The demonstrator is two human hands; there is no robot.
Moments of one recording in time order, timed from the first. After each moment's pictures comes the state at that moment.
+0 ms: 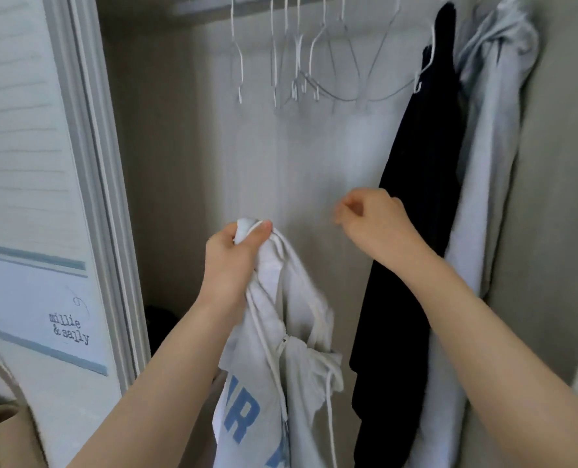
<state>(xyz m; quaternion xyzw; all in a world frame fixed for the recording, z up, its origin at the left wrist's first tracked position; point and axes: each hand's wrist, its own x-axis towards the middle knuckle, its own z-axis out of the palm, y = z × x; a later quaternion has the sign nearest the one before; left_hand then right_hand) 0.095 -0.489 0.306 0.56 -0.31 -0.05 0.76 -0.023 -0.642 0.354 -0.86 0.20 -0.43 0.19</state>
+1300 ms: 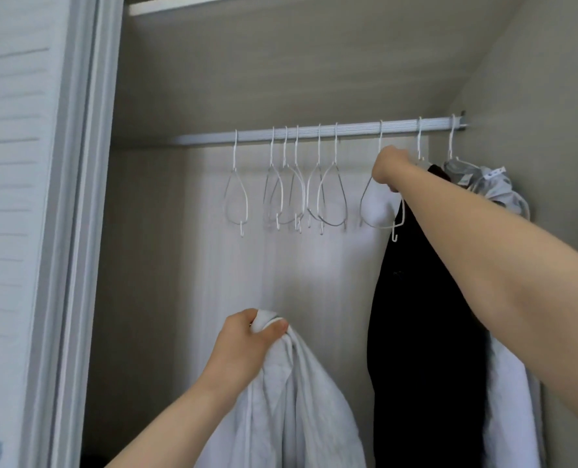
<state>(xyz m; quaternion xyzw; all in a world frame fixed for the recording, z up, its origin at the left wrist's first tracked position) 0.182 -0.549 0.373 0.63 -0.42 0.00 0.65 0.067 -0.775 0.646 -0.80 0.43 -0.41 -0.08</state>
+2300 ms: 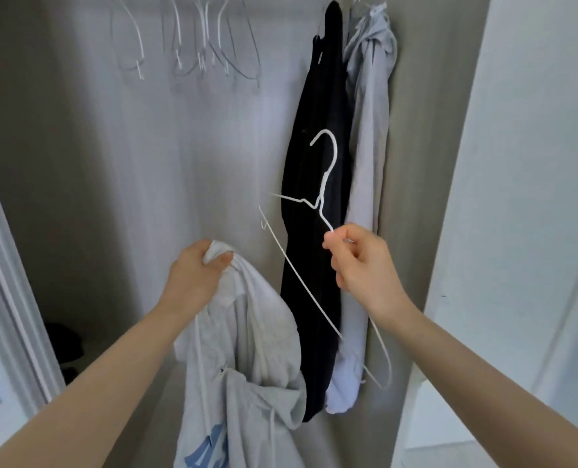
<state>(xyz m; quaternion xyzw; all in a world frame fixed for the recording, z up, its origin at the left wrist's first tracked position) 0.116 -0.513 0.250 0.70 -0.48 -0.01 0.53 -0.117 -0.580 0.274 -0.71 0.23 -0.53 0.40</state>
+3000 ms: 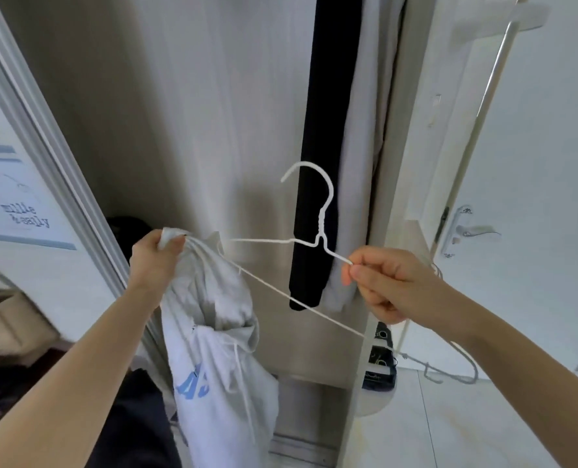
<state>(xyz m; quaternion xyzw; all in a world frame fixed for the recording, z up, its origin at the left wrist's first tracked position) 0.057 -0.424 0.137 0.78 -0.23 -0.02 0.58 -0.272 -0.579 0.190 -0.80 0.12 -0.17 0.56</state>
